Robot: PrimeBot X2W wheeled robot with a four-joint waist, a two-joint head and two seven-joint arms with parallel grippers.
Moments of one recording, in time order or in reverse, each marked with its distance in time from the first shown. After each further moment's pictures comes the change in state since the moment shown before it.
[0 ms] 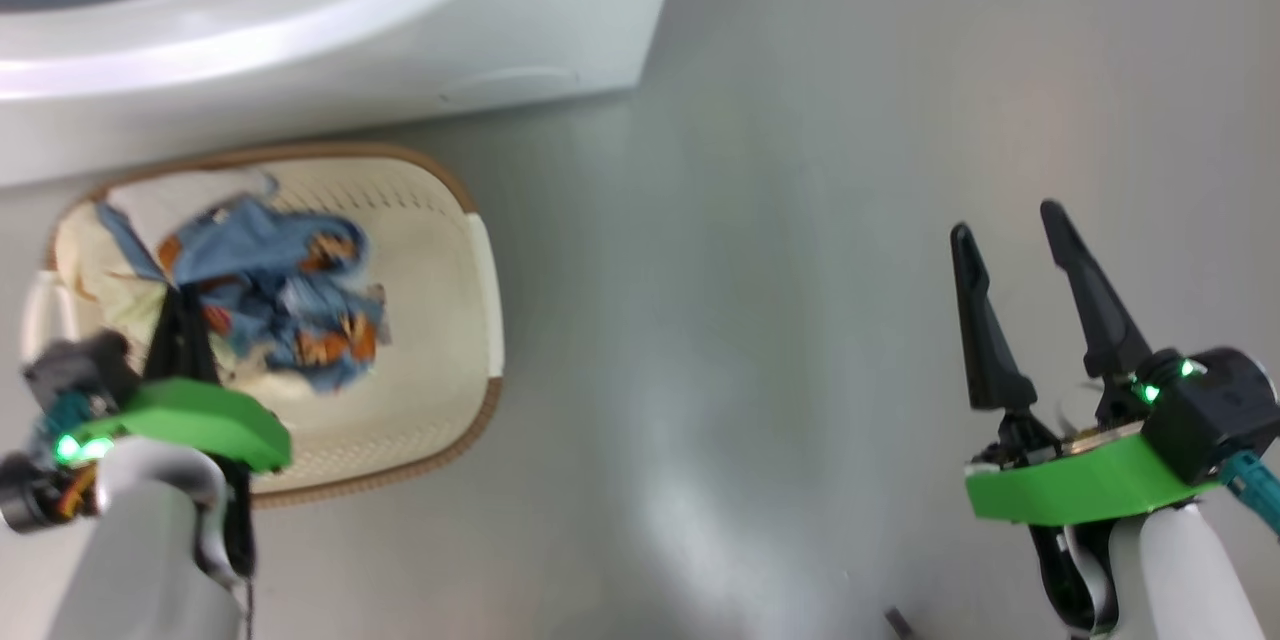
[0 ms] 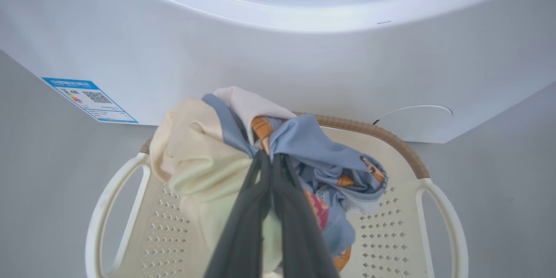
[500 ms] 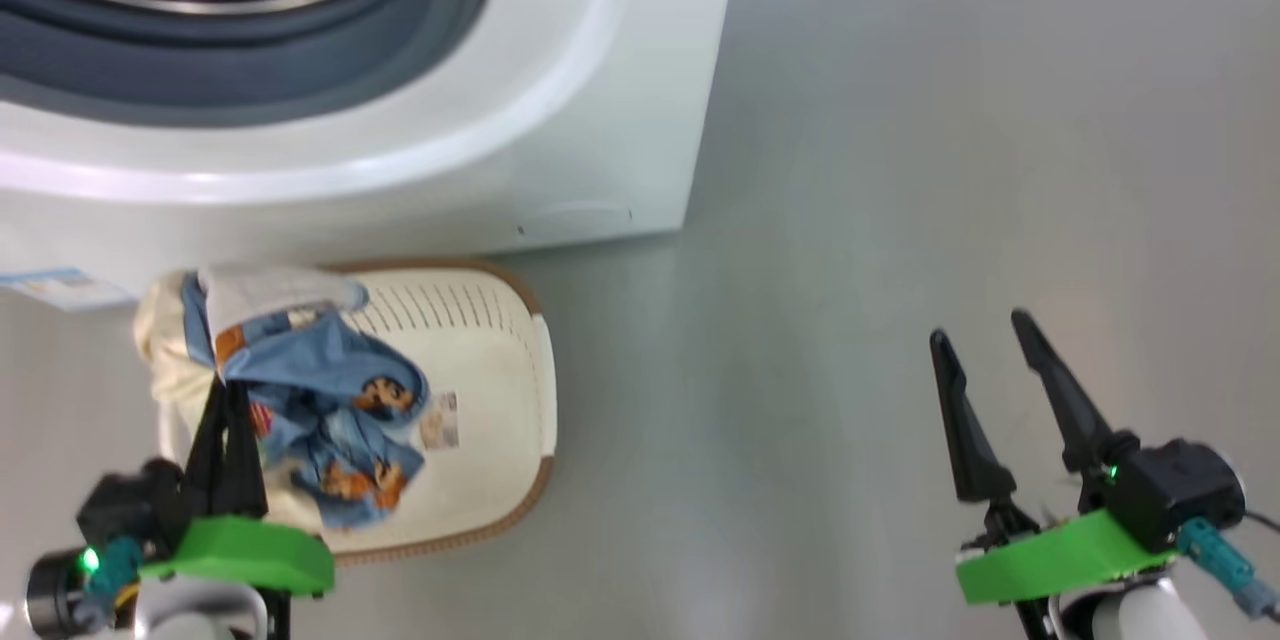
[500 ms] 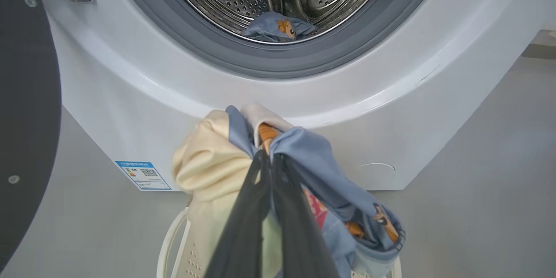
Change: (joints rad) left arm 0.332 -0.062 0.057 -0.387 0.137 0.002 0.000; right arm 0.116 0.000 0.010 0.058 -0.017 0.000 0.000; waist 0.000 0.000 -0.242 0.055
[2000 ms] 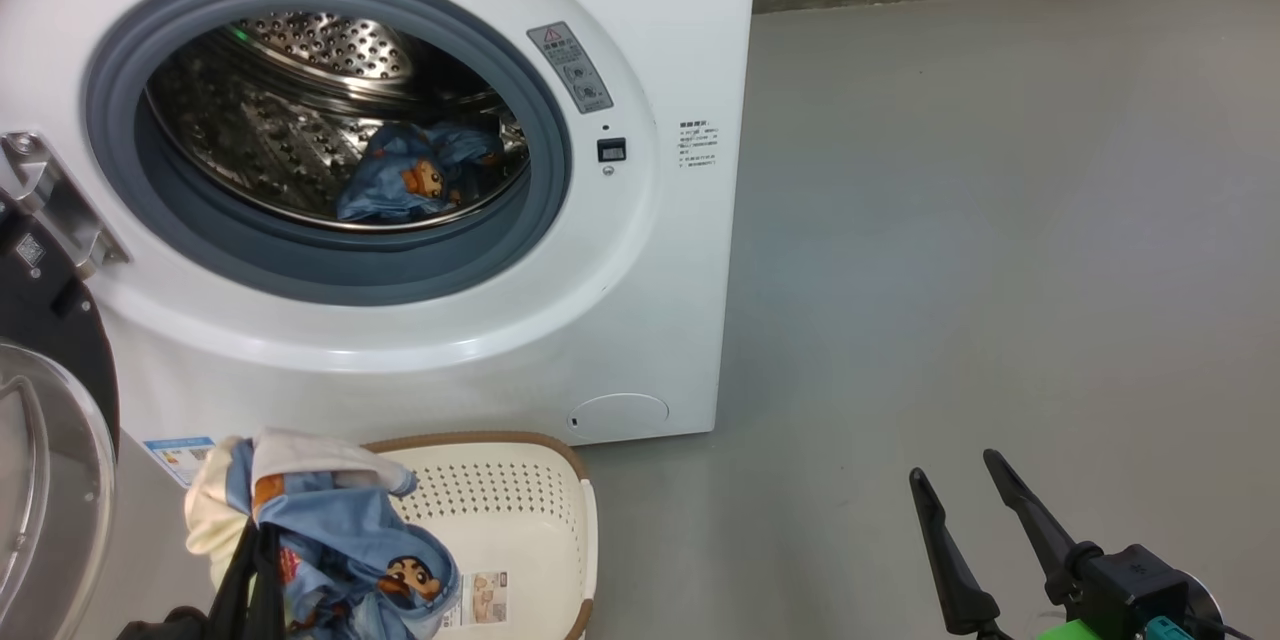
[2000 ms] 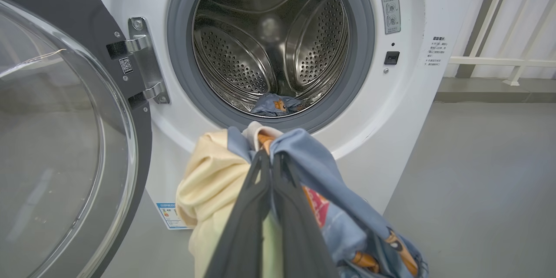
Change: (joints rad) left arm 0.357 0.035 -0.034 -0.330 0.011 0.019 0.100; right arm 0.203 0.002 0.030 -0.007 0.005 0.000 0.062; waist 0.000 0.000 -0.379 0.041
